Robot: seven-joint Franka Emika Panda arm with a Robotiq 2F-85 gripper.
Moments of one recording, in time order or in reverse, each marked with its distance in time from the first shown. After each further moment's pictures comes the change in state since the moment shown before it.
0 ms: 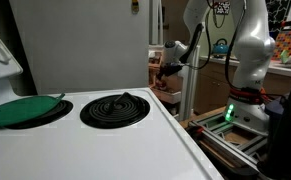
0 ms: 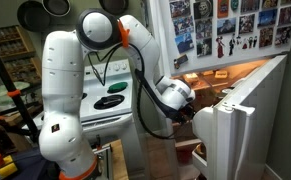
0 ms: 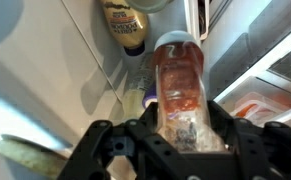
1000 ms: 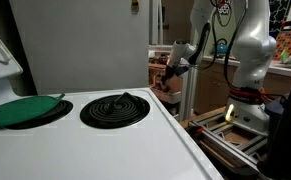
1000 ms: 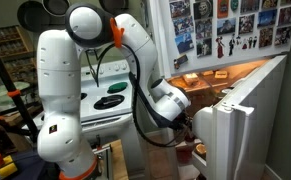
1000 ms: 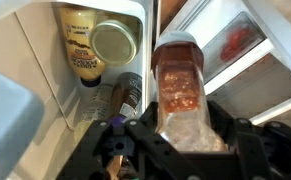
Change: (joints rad) arm -0.056 -0.051 -0.040 -0.145 0.003 0.281 -0.262
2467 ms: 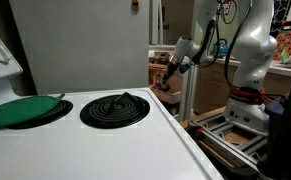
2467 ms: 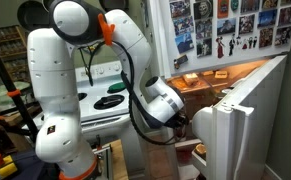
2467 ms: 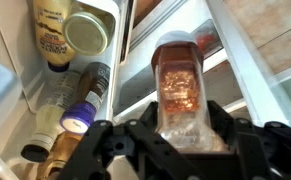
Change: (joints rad) arm -0.044 -0.088 0.021 -0.104 0.032 0.127 -0.227
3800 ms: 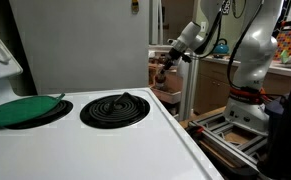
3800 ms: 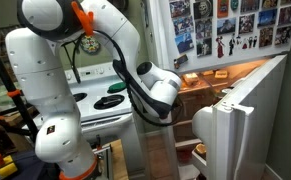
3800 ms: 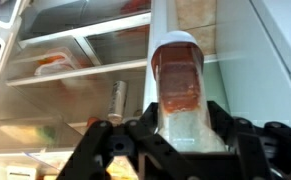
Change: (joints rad) arm -0.004 -0.158 0.029 0.021 -0.375 0.373 -0.024
